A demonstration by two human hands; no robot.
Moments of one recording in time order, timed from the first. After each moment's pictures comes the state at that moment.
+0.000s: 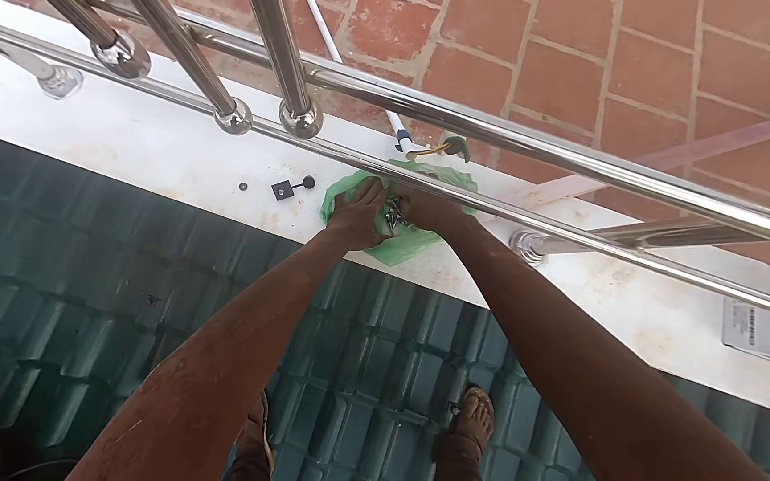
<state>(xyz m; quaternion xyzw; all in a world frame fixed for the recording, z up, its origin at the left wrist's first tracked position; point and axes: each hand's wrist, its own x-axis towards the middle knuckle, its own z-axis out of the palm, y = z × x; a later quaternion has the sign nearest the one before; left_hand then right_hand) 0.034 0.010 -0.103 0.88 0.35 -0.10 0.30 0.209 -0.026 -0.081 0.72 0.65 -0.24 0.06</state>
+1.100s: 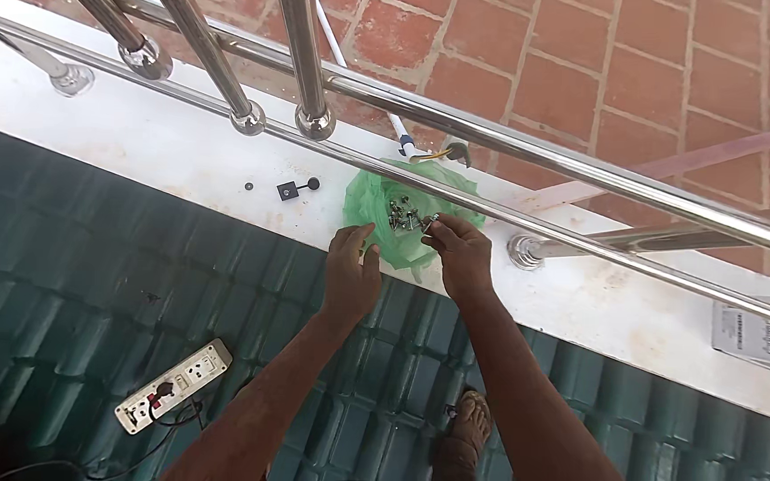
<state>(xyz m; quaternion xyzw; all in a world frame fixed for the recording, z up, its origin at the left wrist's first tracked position) -0.010 -0.102 -0.049 0.68 0.48 0.31 0.45 0.170 -0.131 -0.055 0.68 0.19 -0.40 -0.59</state>
